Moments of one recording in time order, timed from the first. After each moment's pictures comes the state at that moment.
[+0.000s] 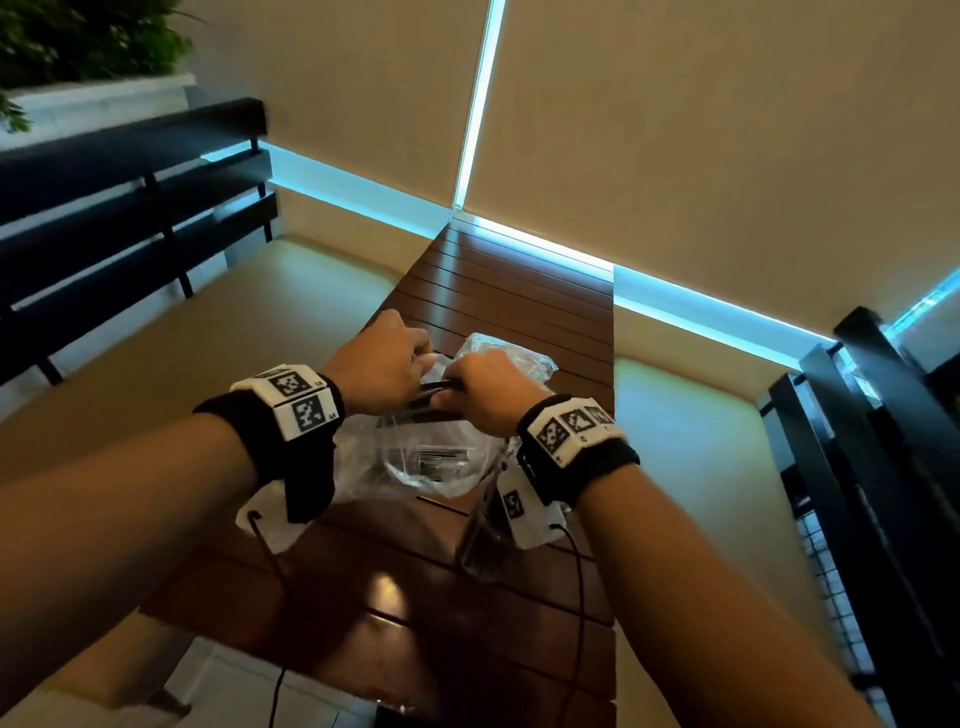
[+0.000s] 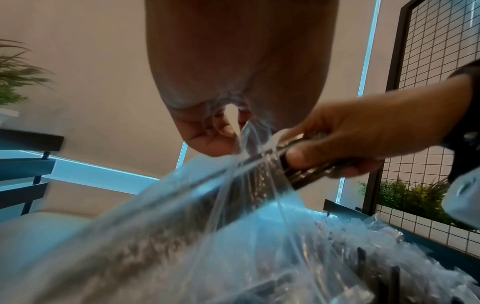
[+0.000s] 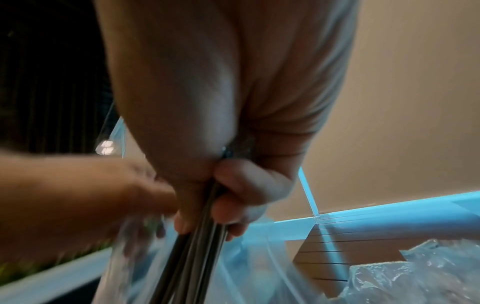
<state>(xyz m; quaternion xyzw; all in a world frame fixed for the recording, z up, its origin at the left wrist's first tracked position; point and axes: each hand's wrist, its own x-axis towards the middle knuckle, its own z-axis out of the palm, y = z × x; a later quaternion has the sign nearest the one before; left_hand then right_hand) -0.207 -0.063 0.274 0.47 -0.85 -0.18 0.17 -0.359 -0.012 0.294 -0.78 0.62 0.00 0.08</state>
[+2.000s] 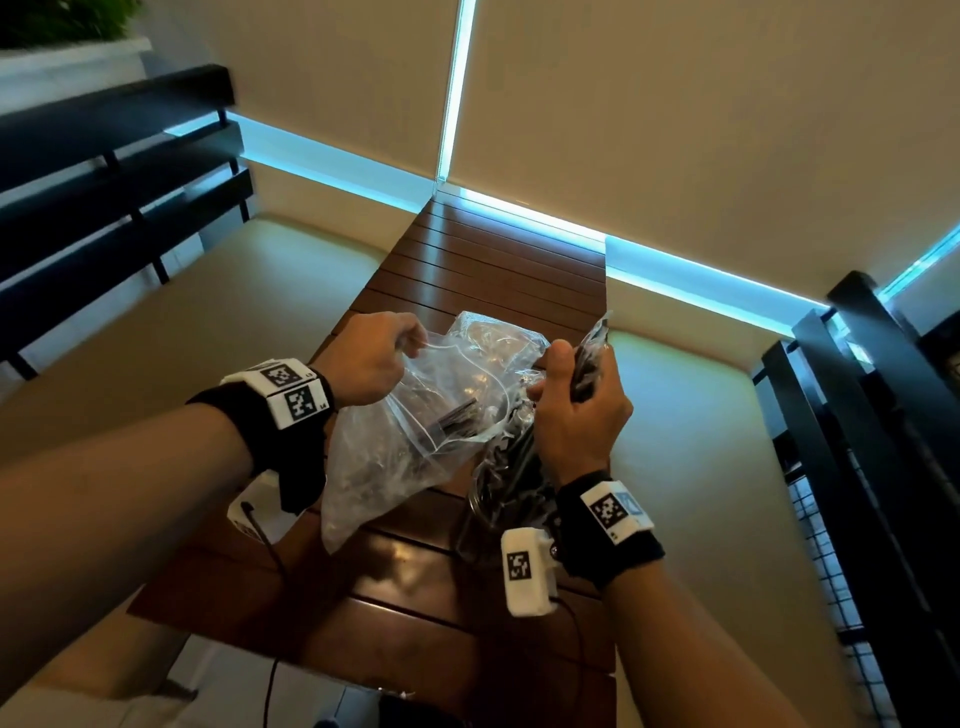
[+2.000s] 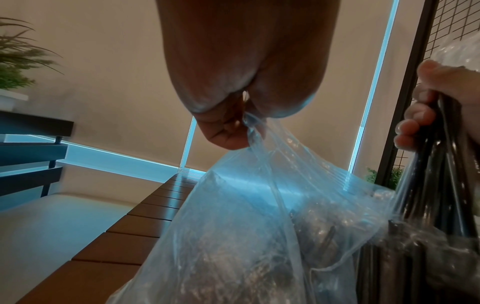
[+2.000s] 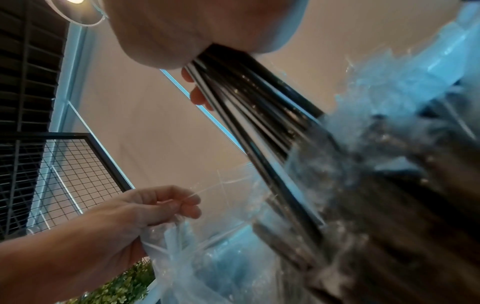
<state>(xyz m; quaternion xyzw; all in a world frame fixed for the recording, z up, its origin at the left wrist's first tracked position) -0.212 -0.084 0.246 0.42 -0.84 -0.24 0.24 -0.399 0.045 0.244 -0.47 0.61 -0.64 -0.01</state>
